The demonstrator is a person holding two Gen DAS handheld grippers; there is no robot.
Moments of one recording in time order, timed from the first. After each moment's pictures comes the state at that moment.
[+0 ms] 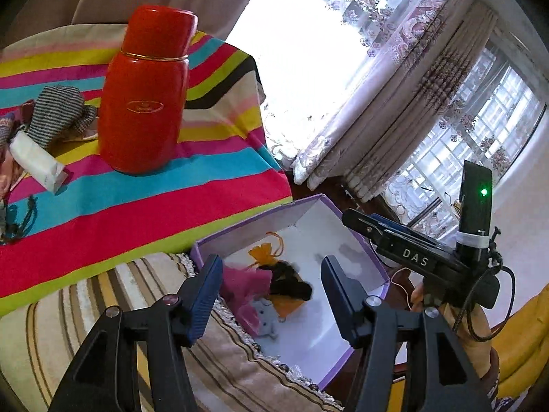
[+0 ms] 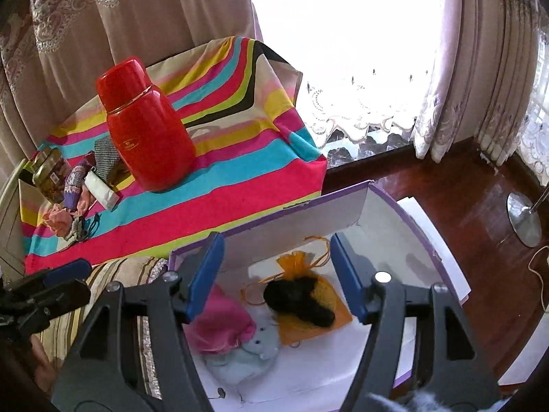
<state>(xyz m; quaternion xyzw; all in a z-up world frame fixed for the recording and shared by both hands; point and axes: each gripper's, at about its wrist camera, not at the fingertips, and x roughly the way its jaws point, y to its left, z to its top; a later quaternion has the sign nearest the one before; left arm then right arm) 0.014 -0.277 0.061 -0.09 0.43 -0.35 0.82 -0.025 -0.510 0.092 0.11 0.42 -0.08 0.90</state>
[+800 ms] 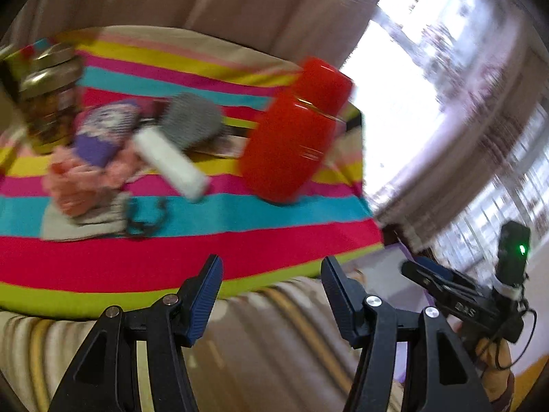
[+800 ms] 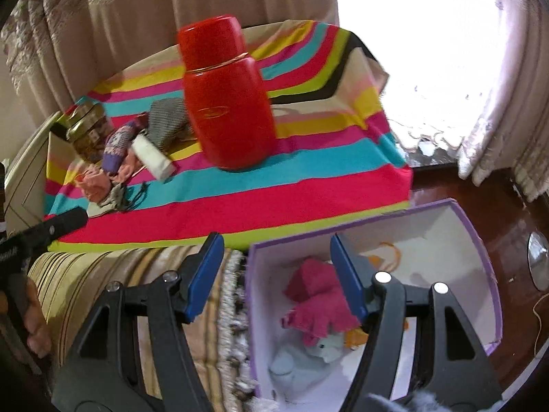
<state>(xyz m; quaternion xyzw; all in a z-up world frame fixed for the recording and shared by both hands) 0.050 -0.129 0.058 -0.15 0.42 -0.20 0.87 0.009 -0.409 0.093 0.06 0.44 0.02 0.90</state>
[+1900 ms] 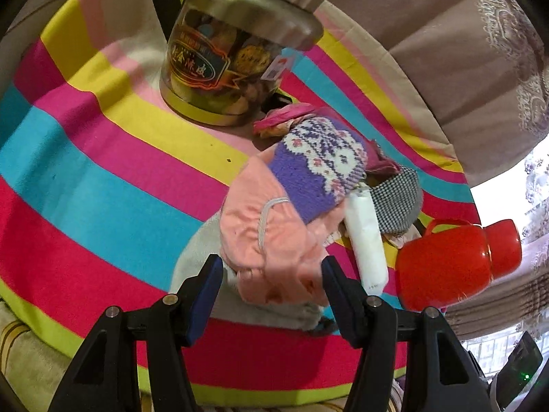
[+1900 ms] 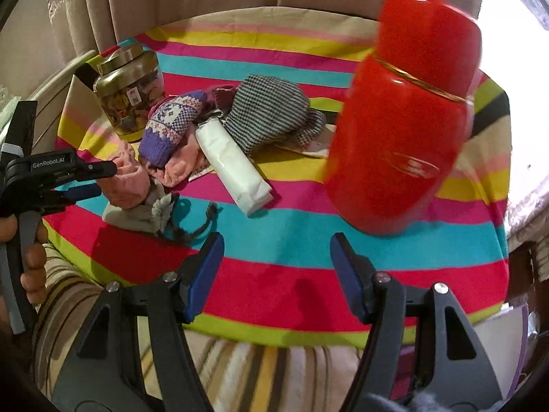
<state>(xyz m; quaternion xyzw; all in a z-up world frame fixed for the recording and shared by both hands) 0.166 0.045 -0.017 -0.31 0.47 0.00 0.82 0.136 -0.246 0.055 -0.05 0.46 0.12 0.88</state>
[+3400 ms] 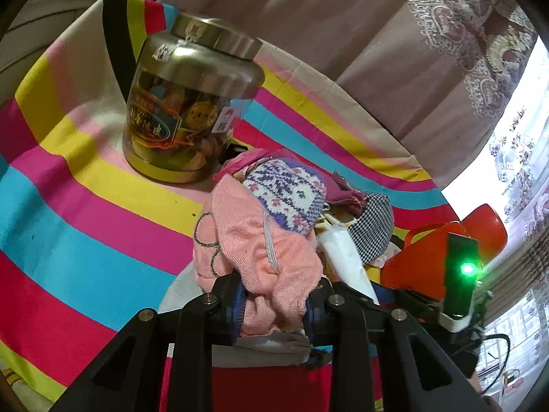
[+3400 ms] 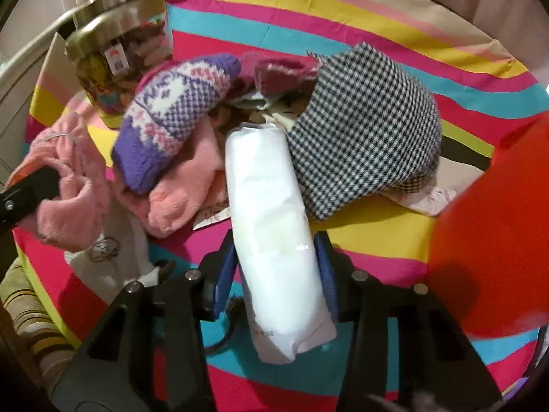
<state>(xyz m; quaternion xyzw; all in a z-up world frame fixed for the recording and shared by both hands) 0.156 0.036 -0.005 -0.26 0.35 -0.05 0.90 0.229 -0.169 -0.009 -0.08 0.49 0.17 0.85</state>
